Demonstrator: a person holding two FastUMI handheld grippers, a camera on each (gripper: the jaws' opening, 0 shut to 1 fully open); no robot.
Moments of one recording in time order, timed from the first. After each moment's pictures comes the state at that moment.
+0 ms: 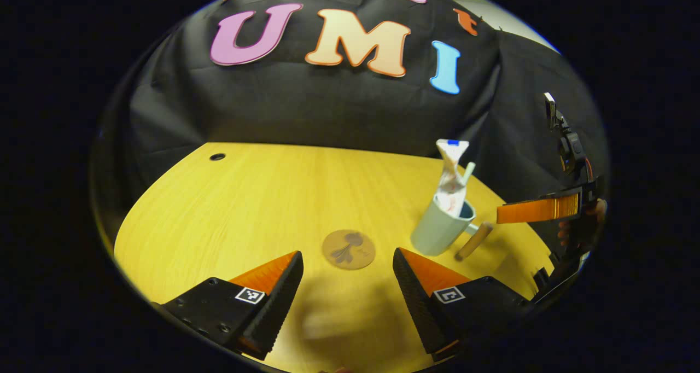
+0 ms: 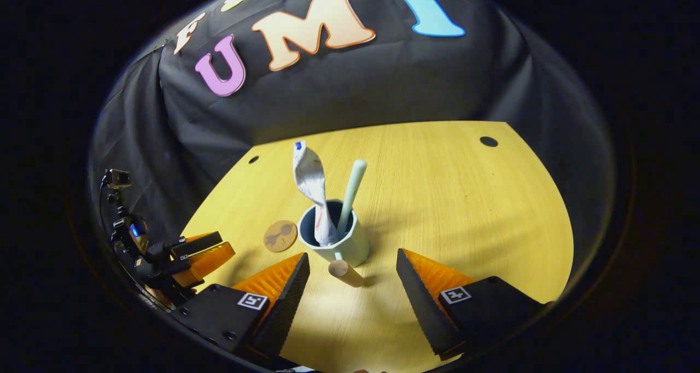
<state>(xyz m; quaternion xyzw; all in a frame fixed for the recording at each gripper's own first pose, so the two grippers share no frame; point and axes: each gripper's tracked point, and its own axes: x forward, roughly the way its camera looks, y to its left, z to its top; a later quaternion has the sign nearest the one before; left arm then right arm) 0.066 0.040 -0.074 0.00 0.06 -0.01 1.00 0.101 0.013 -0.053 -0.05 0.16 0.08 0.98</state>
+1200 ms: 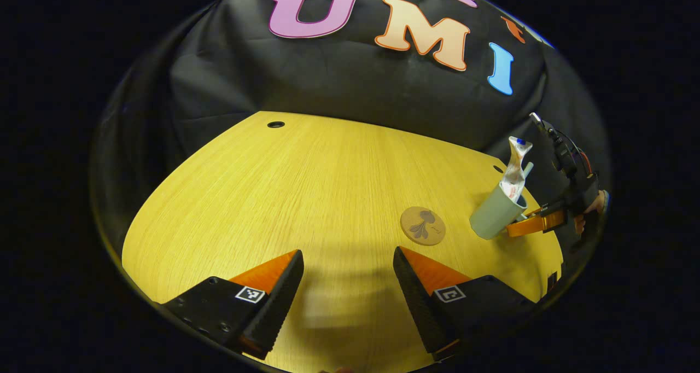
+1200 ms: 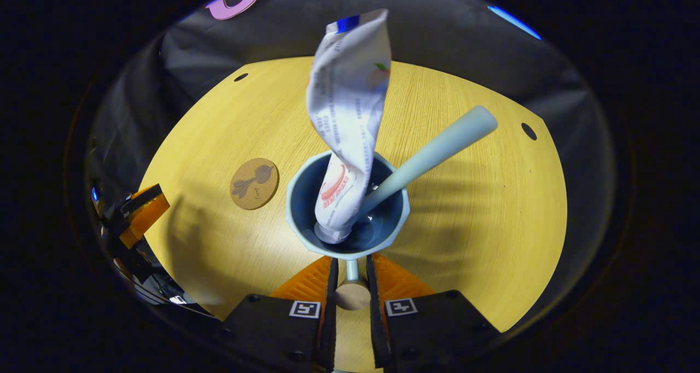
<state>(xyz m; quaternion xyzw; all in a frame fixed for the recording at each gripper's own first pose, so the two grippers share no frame) 0.044 0.121 -0.088 -0.04 0.10 0.06 0.99 0.147 0.031 -0.113 -0.19 0.31 0.03 0.93</state>
